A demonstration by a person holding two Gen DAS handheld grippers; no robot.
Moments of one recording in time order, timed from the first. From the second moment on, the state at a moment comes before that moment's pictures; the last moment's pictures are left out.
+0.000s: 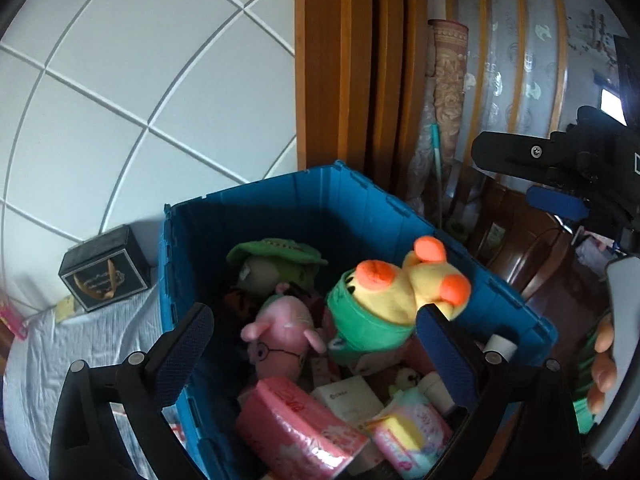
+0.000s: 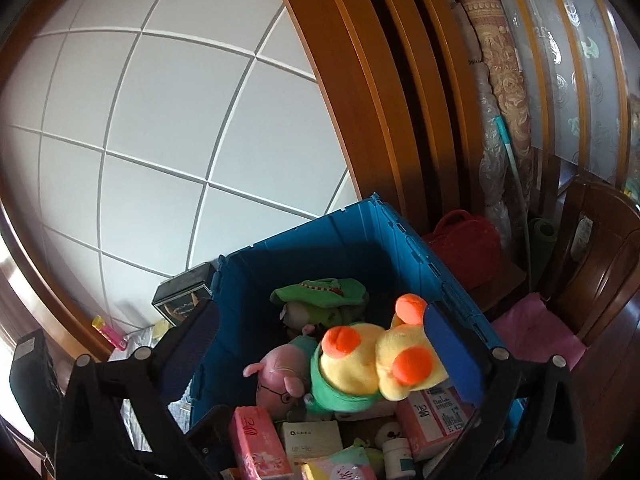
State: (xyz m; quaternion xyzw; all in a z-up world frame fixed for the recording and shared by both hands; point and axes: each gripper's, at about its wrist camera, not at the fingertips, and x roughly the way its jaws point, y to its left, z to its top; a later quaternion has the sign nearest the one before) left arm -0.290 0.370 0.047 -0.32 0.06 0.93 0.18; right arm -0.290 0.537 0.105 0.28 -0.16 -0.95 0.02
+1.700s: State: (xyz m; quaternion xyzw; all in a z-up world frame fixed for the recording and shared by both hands) left arm -0.213 -0.095 -0.116 -0.37 0.04 0.93 0.02; right arm -0.171 0.138 -0.067 0.35 -0.06 -0.93 0.14
